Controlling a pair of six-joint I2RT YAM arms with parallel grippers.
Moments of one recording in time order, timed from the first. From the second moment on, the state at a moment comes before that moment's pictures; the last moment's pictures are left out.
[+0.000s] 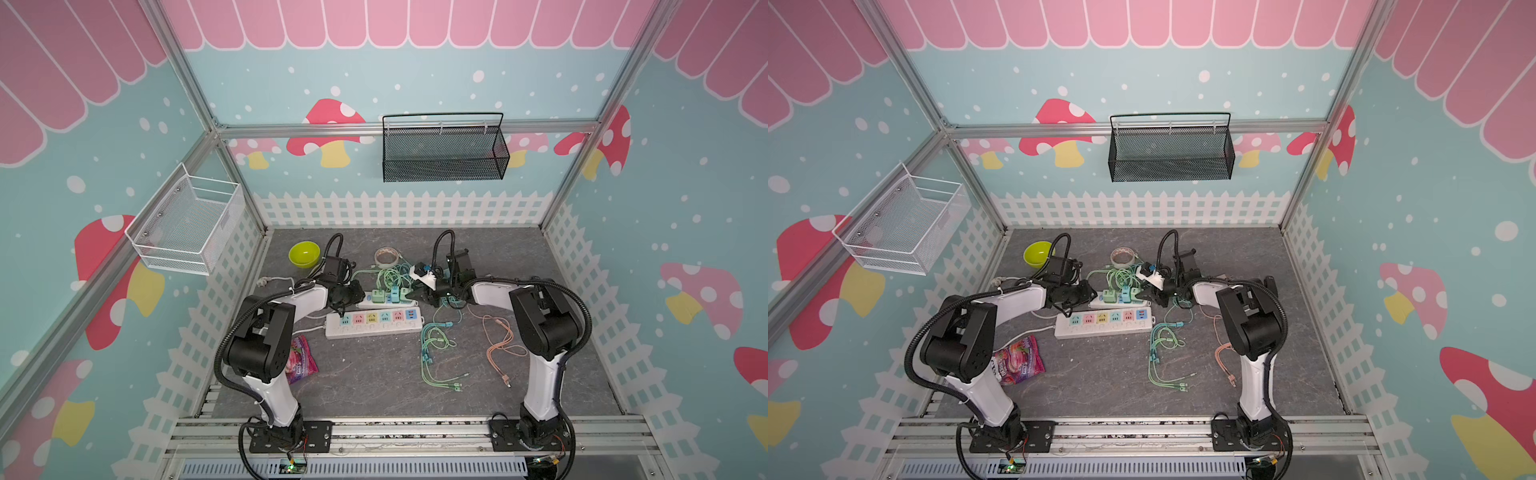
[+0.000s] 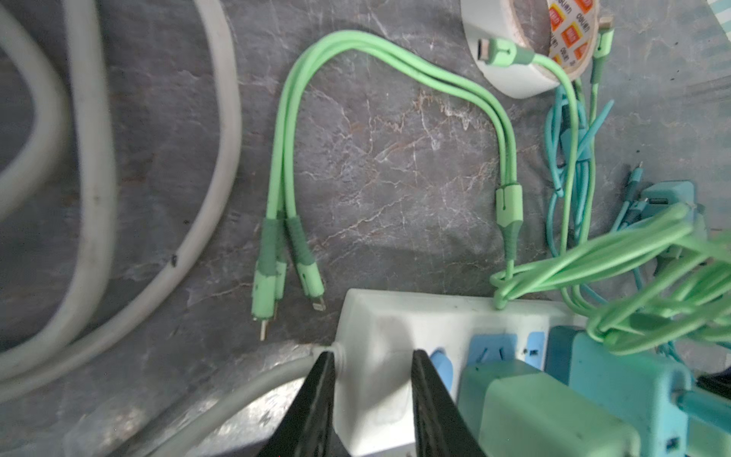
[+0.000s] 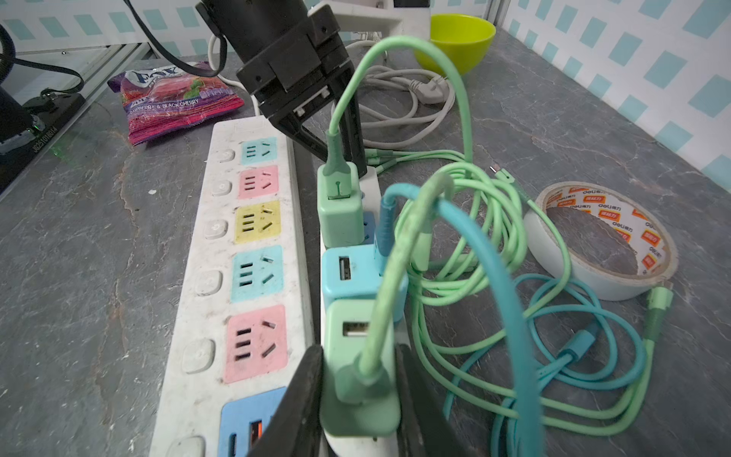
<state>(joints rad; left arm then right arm) -0.24 1.79 1.02 -0.23 0.25 -0.55 0.38 1.99 1.15 0.11 -0.90 -0.62</state>
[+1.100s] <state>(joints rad) -0.20 1.71 1.02 -0.31 0.25 -0.52 0.42 1.99 1.30 -0.22 -0.74 -0.66</state>
